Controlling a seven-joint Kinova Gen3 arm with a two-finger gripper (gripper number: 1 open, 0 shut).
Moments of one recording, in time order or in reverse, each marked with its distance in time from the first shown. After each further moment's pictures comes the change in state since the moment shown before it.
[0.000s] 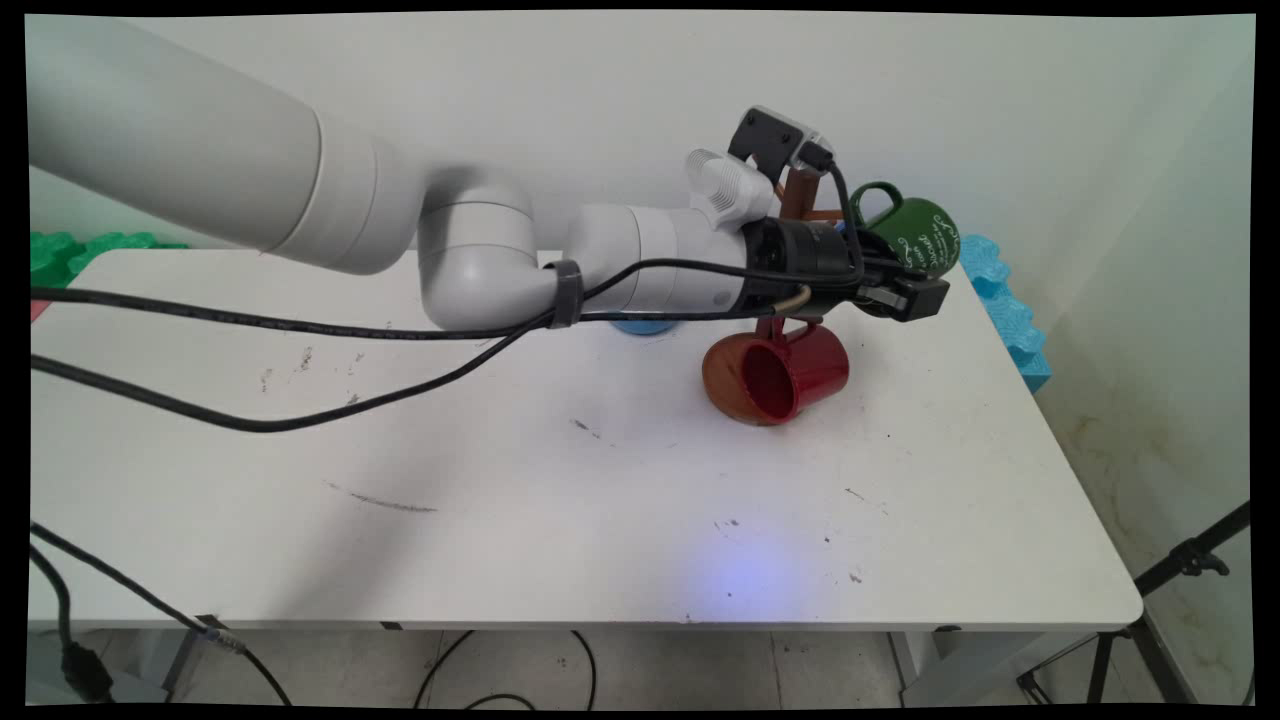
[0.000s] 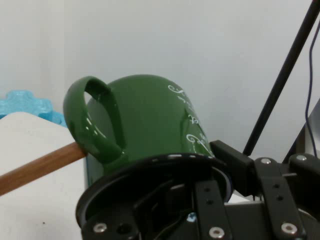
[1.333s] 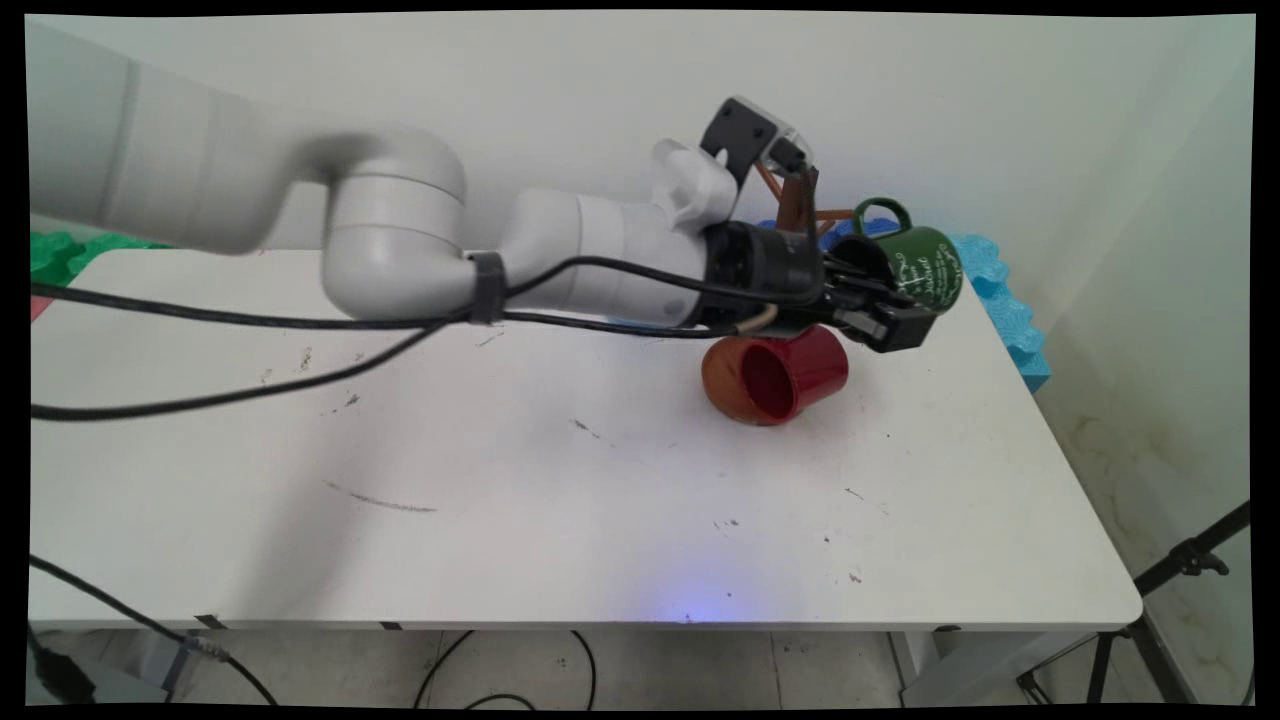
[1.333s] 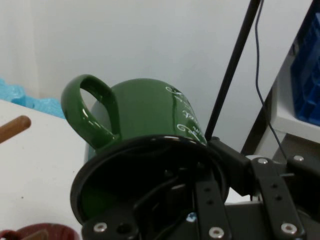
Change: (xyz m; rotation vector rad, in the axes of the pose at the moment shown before) arm 0.013 0.026 -0.051 -0.066 -0.072 0.045
